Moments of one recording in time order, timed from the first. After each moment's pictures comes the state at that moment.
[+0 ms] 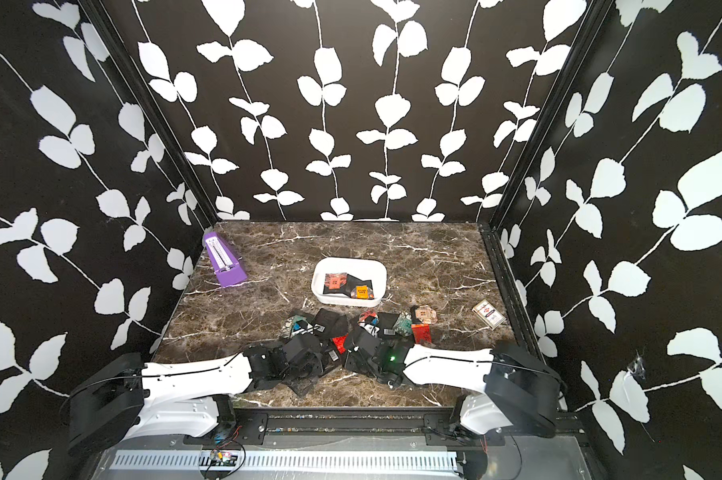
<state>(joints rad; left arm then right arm) -1.09 1.22 0.47 -0.21 -0.12 -1.19 1.12 1.42 0.65 -0.12 0.08 1.23</state>
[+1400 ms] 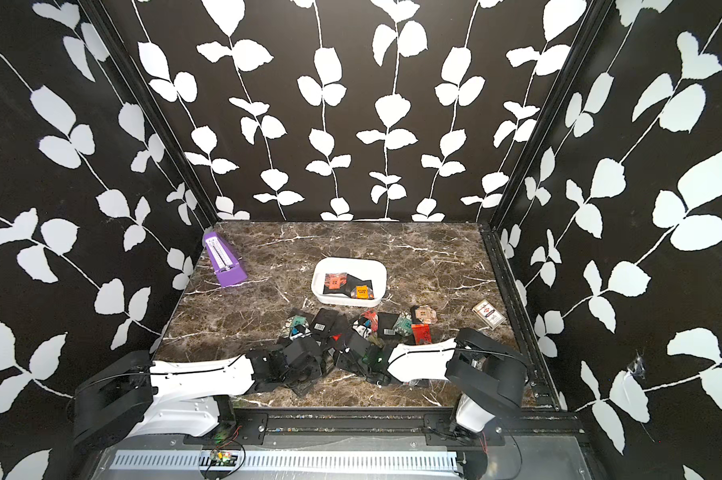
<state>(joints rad) -1.09 1.25 0.43 -0.17 -0.11 -1.24 1.13 1.60 0.66 0.08 0.09 1.28</state>
